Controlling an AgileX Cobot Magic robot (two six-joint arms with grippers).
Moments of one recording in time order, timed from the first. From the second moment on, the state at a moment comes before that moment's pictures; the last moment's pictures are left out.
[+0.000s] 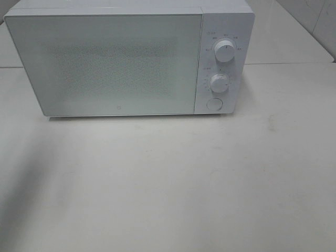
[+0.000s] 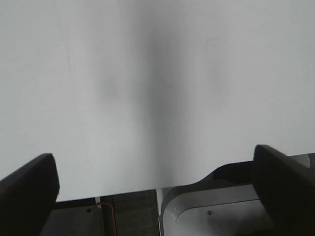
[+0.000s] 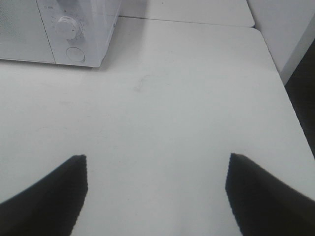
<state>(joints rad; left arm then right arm) -0.11 1.27 -1.01 -0.07 1.19 -0.01 0.12 0.00 -0.50 -0.05 0.99 0.03</state>
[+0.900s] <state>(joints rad) -0.04 0.52 -0.55 -0.05 1.12 -0.03 0.12 0.00 -0.50 -0.05 0.99 0.03</state>
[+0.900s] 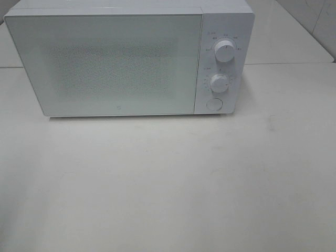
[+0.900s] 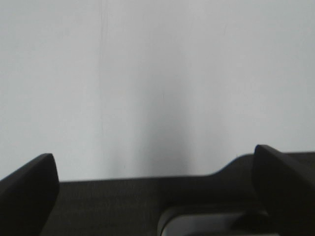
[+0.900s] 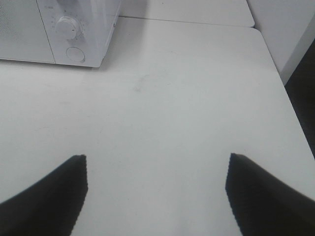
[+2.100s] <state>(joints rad) -0.04 0.00 -0.52 -0.05 1.08 -0.01 0.12 0.00 -0.50 -0.05 0.99 0.03</state>
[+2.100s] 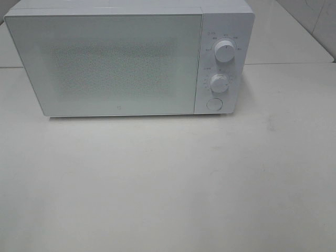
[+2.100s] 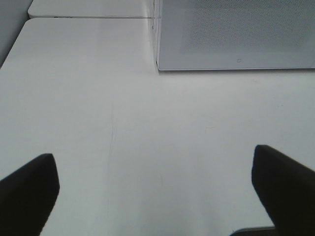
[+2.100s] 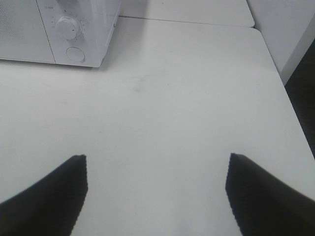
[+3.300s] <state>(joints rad) -0.04 0.00 -0.52 -0.05 1.08 -0.01 0.12 0.18 -0.53 -0.03 0.77 0.03</state>
